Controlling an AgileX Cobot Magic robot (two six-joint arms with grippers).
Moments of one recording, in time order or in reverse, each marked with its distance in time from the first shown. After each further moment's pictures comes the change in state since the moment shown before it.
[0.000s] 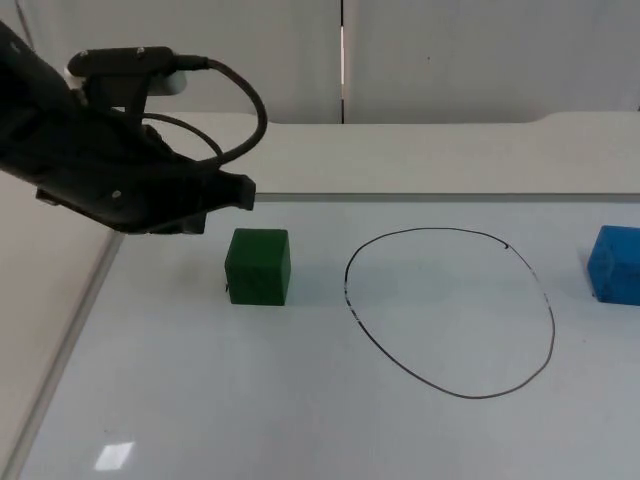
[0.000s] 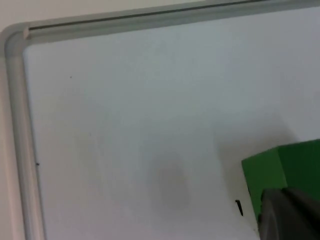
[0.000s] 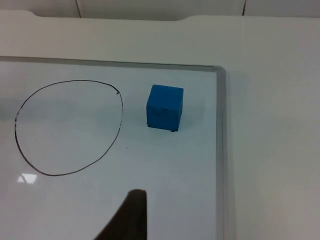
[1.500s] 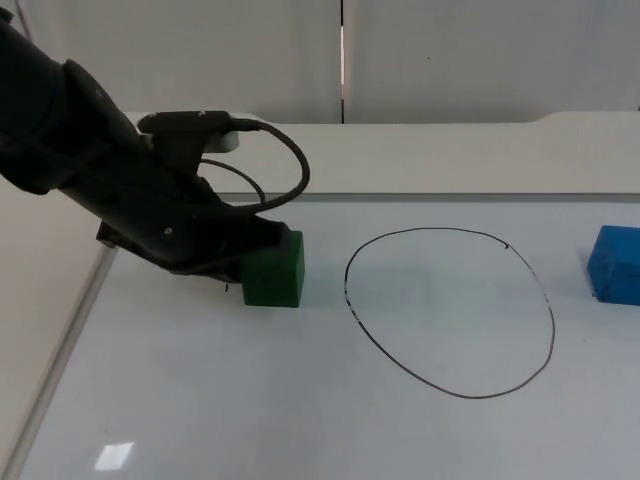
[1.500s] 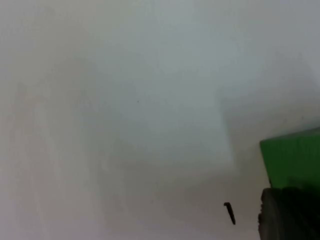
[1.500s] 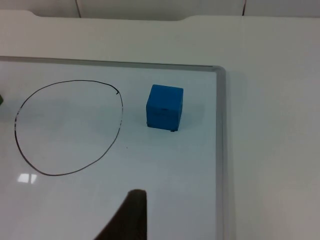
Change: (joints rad) right arm 0.000 0.000 0.000 0.000 0.000 0.000; left arm -0.007 0.199 -0.130 -0.002 0.120 0.022
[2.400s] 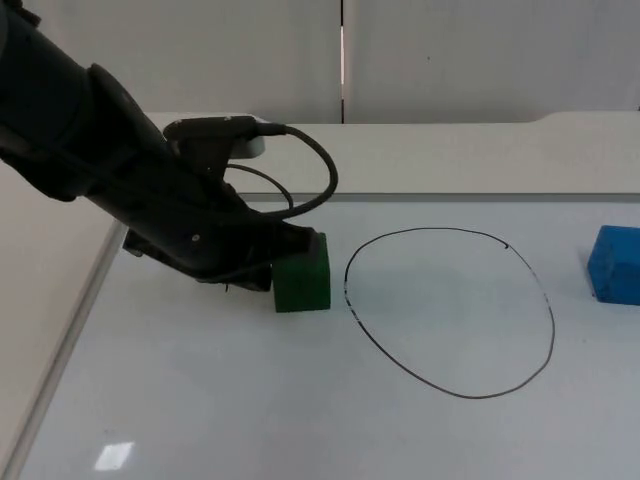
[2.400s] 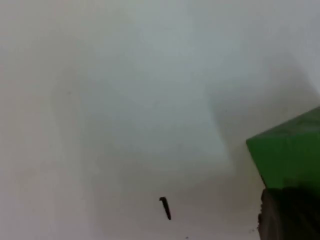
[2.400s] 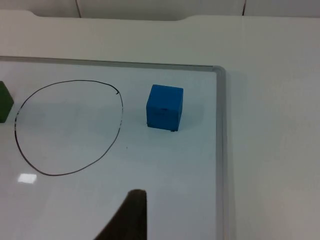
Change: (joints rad) right arm 0.000 0.000 0.000 0.000 0.000 0.000; left arm -0.059 0.000 0.000 -0.055 0.005 0.000
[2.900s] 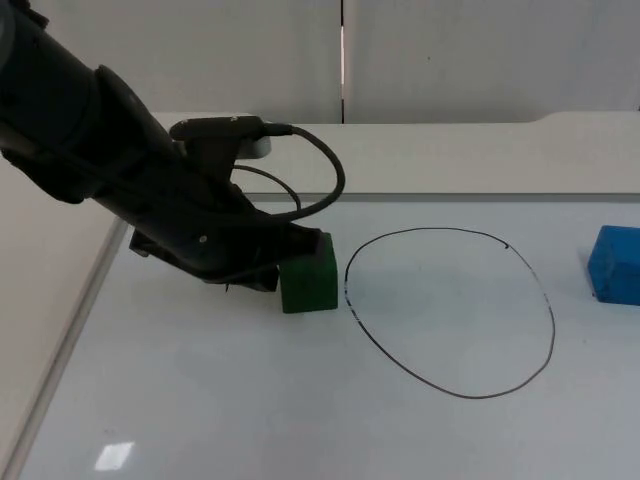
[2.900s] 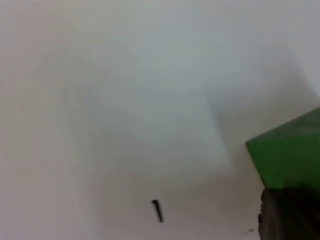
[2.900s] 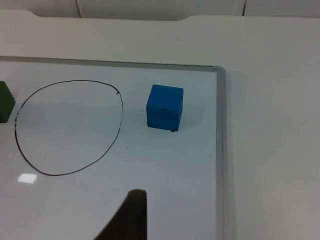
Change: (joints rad) right arm 0.000 0.000 0.000 0.000 0.000 0.000; left arm -0.019 0.000 0.000 -0.009 -0.010 0.002
